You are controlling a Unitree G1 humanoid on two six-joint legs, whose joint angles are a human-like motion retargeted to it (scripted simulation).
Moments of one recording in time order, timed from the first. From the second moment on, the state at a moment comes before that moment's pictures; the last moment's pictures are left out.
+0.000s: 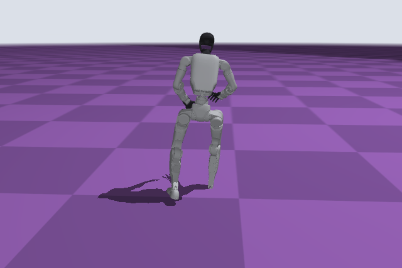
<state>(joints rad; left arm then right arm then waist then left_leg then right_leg) -0.33 0.26 -0.57 0.48 0.18 -0.10 0.14 -0.59 -0.56 0.55 0.40 -0.43 -0.07 -0.32 0.08 0.01 0.27 -0.37 0.21 0.20 1.10 -0.84 0.03 -0.70 -0.08 -0.12 0.76 -0.49 0.06</state>
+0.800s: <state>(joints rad) -0.22 0.37 -0.36 0.38 0.09 -0.13 0.34 -0.29 -0.33 0.41 0.01 -0.24 -0.16 -0.33 0.03 -0.17 0.28 -0.19 -0.04 -0.02 0.71 -0.73 0.05 -0.25 -0.21 0.07 0.99 -0.56 0.17</state>
